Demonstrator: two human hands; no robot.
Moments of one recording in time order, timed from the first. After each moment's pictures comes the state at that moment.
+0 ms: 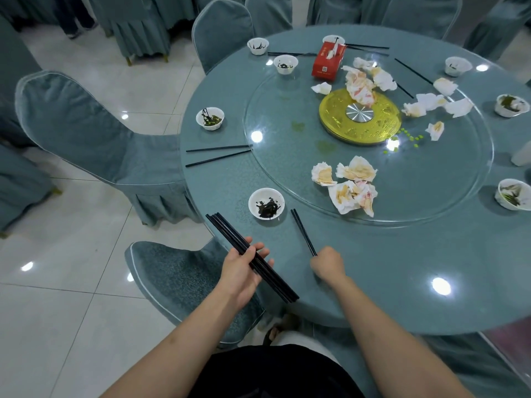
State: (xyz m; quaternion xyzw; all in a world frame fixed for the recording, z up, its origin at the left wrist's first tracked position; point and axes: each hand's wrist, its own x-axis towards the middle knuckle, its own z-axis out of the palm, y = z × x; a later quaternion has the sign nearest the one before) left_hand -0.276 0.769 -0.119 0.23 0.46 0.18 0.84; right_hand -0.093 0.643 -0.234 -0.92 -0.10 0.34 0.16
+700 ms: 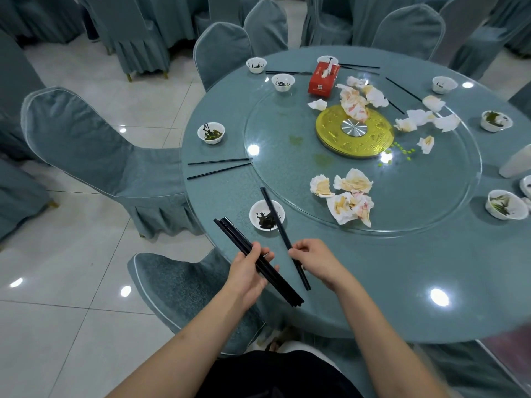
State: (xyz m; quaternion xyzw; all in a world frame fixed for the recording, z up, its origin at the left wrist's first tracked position) left_hand -0.262 0.776 -0.115 0.24 0.46 0.16 0.84; right_hand -0.121 0.667 -0.120 -0.79 -0.19 0.41 0.42
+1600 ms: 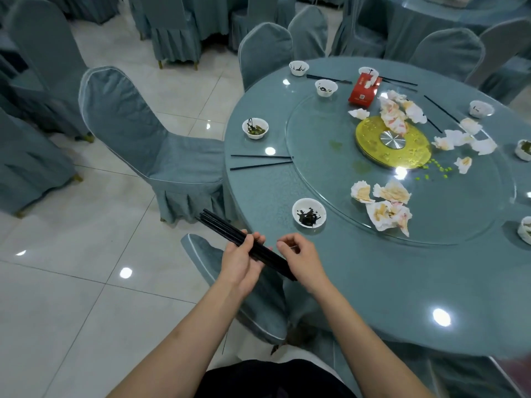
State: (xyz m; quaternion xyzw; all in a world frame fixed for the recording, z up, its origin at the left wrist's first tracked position) left_hand -0.364 0.857 -0.094 0.15 0.41 0.27 0.86; right_hand -0.256 0.762 -0.105 -0.77 -0.22 0.31 0.51
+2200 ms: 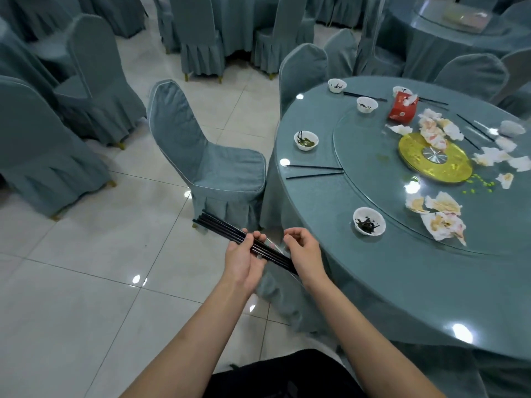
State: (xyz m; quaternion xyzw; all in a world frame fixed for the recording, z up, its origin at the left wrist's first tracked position) left_hand -0.541 0.998 -0.082 0.15 0.38 0.30 0.86; right_hand -0.430 0.910 -0.083 -0.75 -0.17 0.30 0.57
